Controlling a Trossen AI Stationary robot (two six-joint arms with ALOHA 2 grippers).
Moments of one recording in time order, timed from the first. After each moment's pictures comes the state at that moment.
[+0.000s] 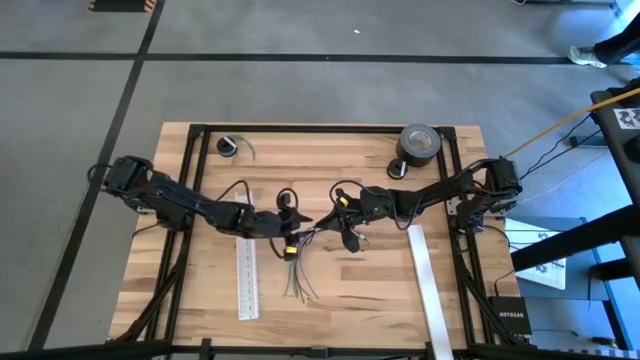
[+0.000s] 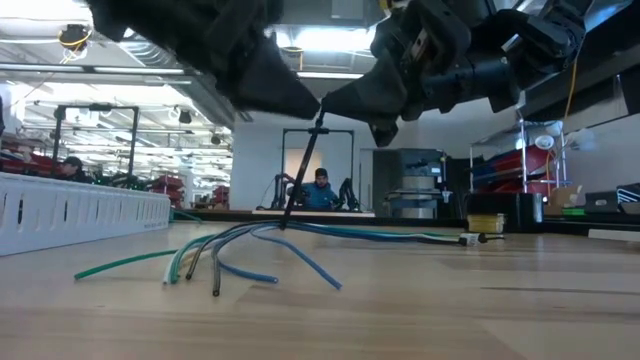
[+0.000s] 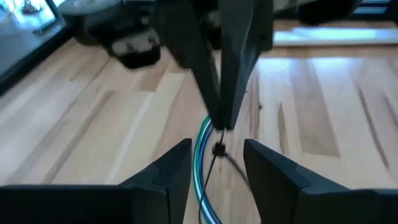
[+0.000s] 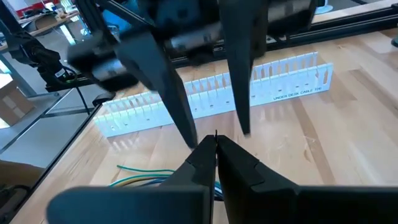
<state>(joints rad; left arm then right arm) -0.24 1.53 0.76 0.27 -0.43 -0.14 0.03 1.69 0.69 0.74 -0.20 0.23</state>
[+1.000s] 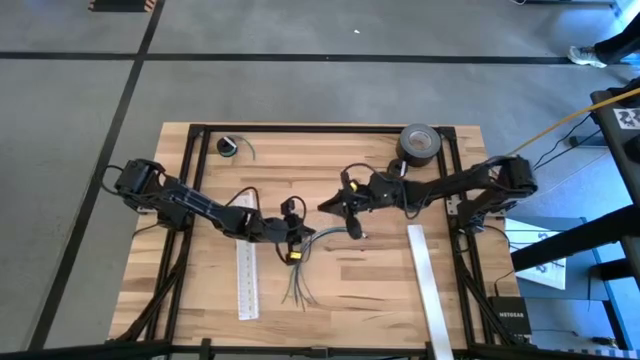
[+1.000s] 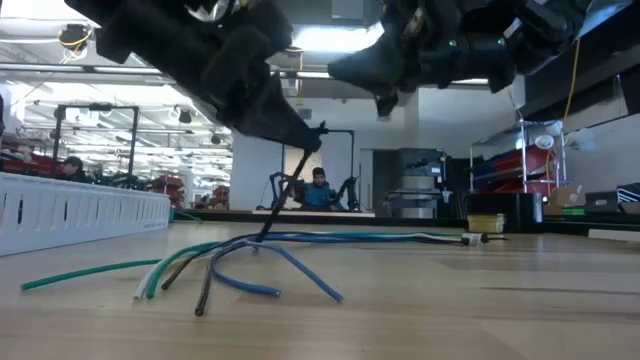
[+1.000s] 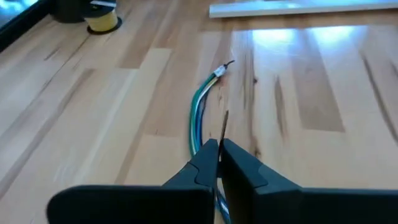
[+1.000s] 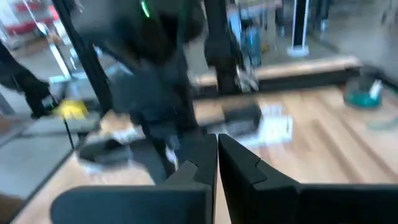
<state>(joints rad) -0.24 1.62 0.76 0.31 -0.40 -0.14 -0.04 1.55 0.69 0.69 -0.20 0.15</state>
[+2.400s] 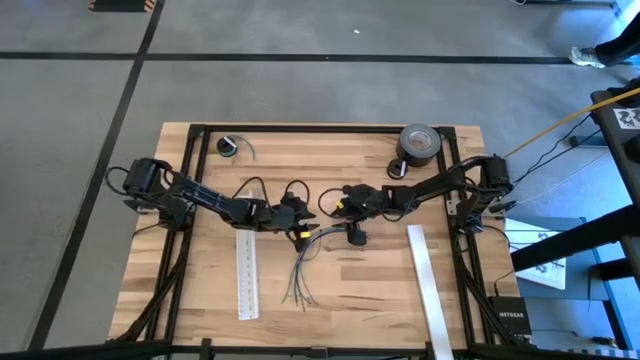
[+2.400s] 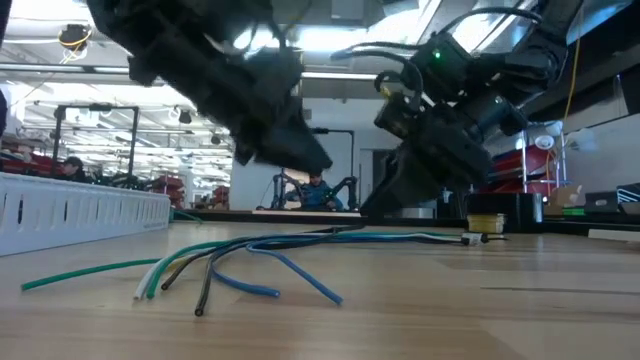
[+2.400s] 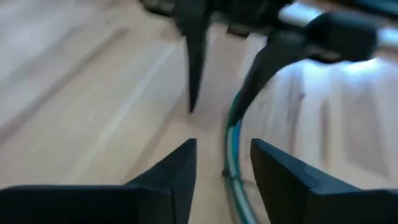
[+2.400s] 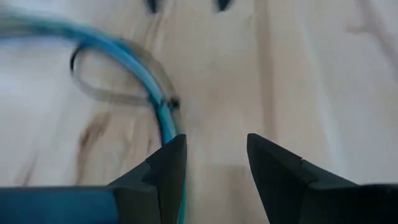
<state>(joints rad) -0.13 1.69 0.76 0.34 -0.34 -0.39 -0.06 1.75 0.68 0.37 -0.15 -0.12</state>
